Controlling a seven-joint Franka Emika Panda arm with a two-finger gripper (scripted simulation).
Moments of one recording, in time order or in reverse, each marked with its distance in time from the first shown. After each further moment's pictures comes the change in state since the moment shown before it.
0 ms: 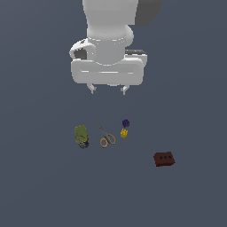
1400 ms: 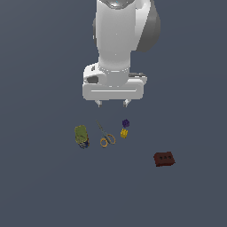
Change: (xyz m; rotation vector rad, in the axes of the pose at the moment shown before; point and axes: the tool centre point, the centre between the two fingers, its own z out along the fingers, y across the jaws) arm -0.009 -0.014 0.066 -0.023 -0.027 -0.093
